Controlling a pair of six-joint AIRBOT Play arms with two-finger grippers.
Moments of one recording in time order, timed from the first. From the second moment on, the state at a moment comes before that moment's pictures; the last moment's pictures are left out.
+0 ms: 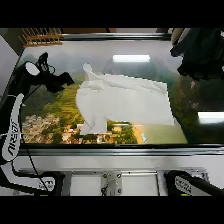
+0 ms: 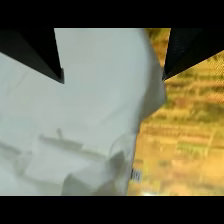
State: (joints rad) left arm 0.04 -1.59 1.44 1.18 -1.08 -1.66; right arm -0.16 -1.24 1.40 -1.27 1.00 1.58
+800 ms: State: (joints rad) left arm -0.08 -1.65 1.12 0.99 -0.98 -1.58; right arm -0.41 -0.92 0.66 -1.25 1.03 1.79
